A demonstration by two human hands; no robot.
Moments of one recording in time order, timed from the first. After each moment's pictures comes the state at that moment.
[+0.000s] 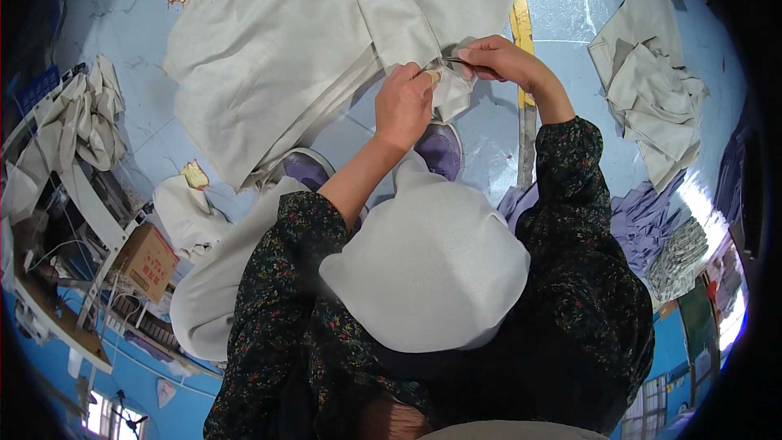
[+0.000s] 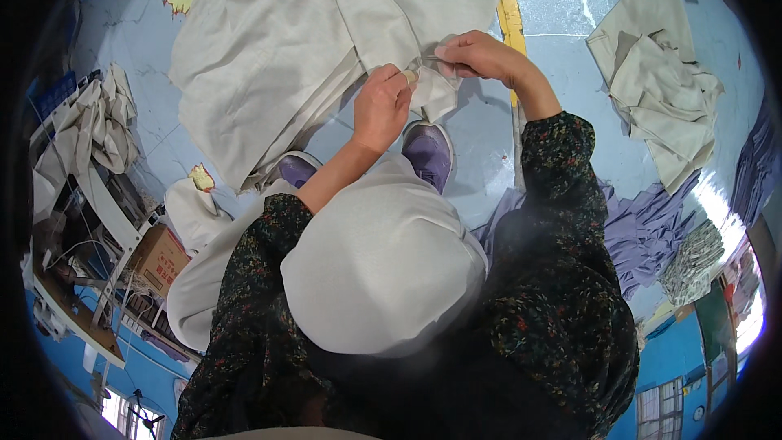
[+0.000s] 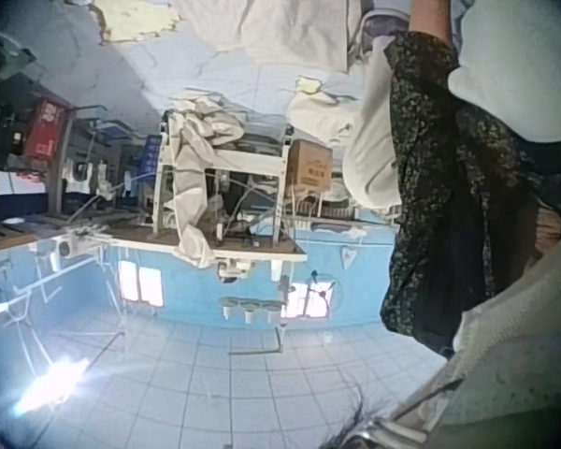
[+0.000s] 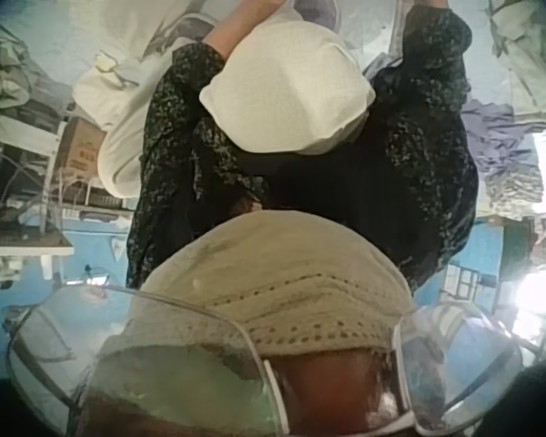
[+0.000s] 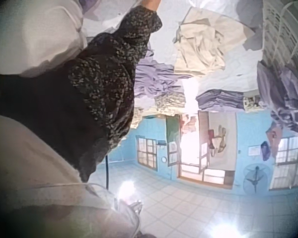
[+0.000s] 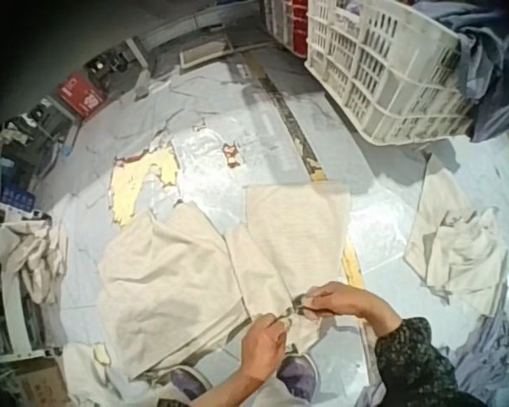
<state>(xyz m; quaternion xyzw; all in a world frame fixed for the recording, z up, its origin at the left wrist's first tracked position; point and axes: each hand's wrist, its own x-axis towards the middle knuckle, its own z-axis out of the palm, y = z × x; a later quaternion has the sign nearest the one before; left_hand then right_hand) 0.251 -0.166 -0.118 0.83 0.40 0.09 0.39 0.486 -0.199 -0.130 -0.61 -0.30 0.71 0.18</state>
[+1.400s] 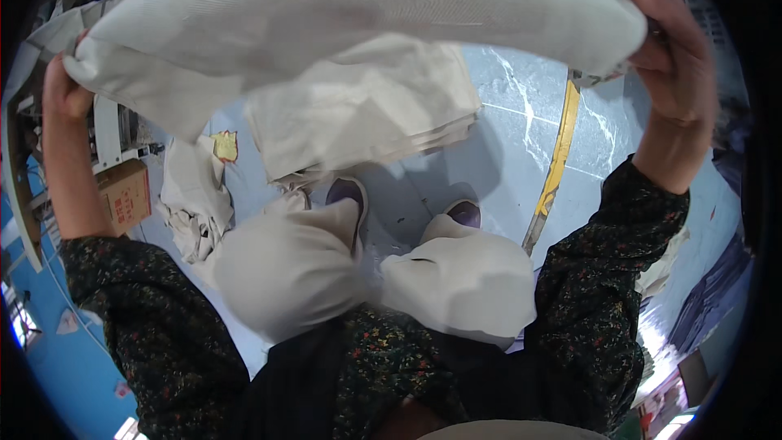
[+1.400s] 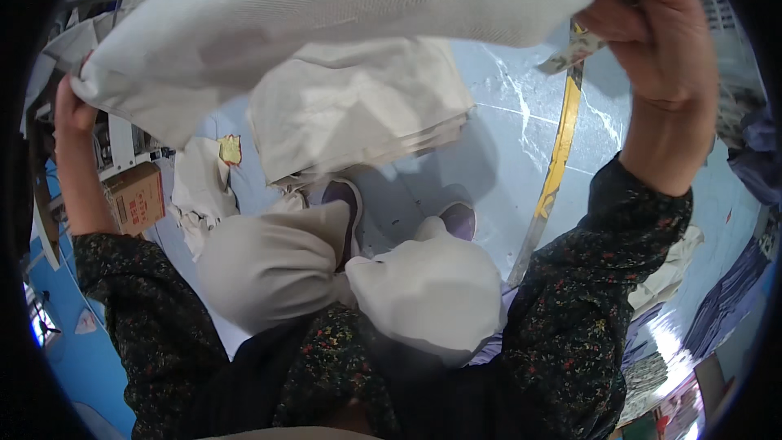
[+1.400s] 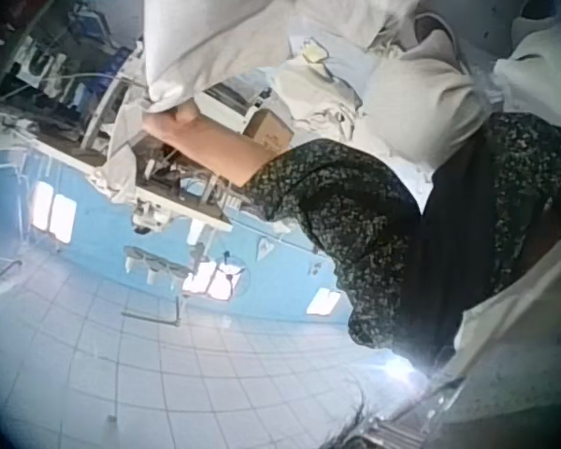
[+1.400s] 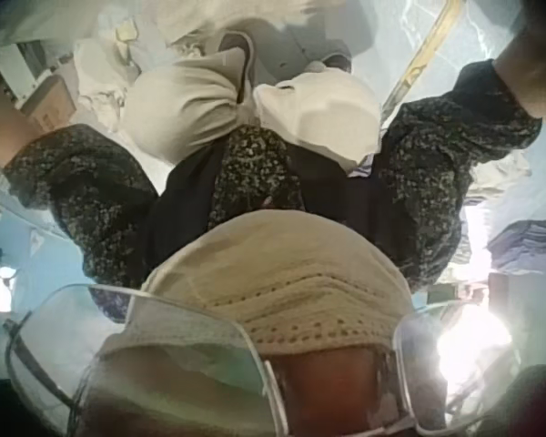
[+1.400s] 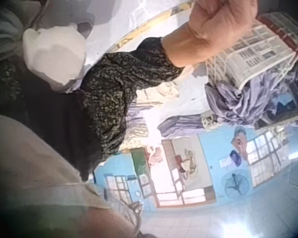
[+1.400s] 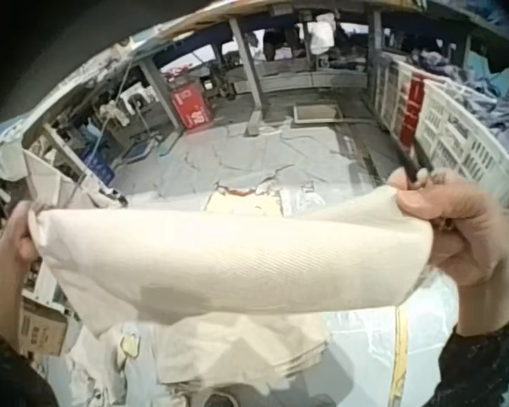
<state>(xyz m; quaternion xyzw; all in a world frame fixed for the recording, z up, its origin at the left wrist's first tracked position) -0.172 0.168 0.259 0.39 0.61 0.37 0.58 0.480 -0.017 0.150 -0.43 -0.45 0.60 0.51</state>
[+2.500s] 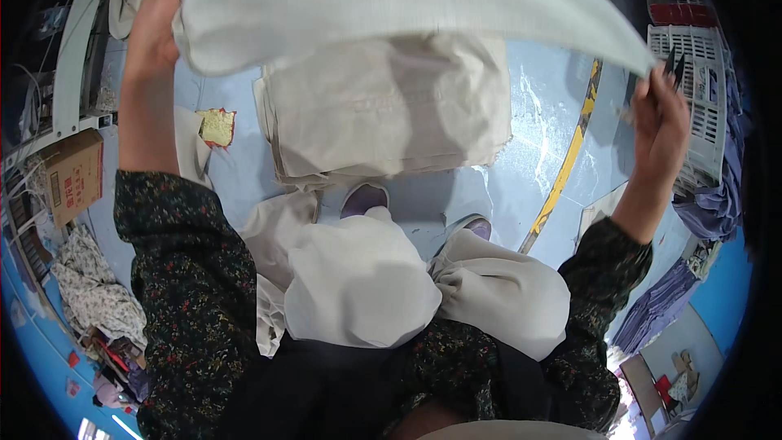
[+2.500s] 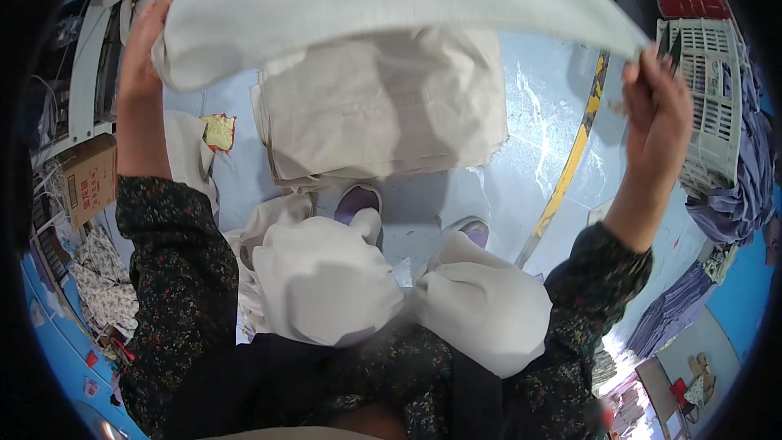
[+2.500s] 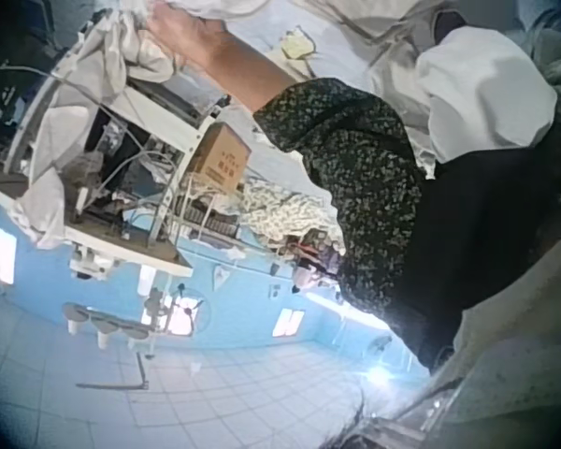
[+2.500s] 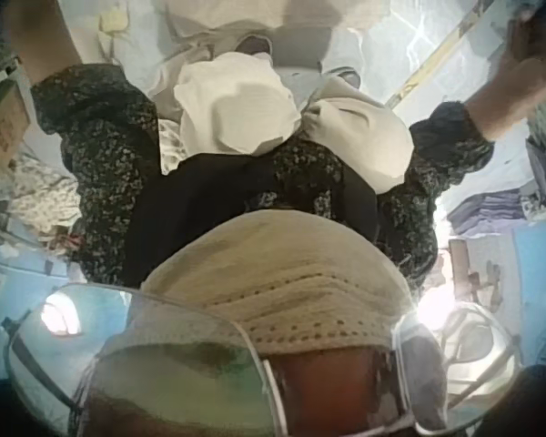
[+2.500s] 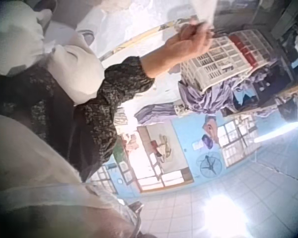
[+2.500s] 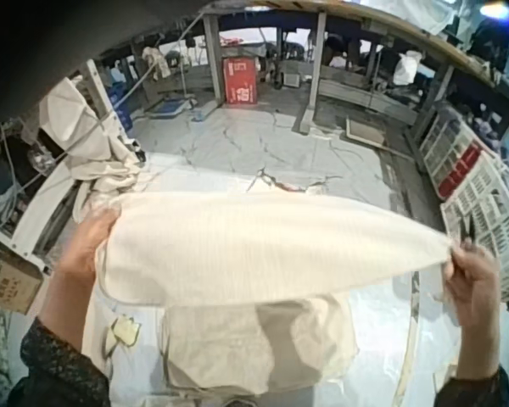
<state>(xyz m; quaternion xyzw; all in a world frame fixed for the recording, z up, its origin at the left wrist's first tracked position) -0.199 0.157 0.069 0.43 0.63 0.43 0.48 0.377 0.016 0.128 -0.57 -0.41 0.46 0.55</state>
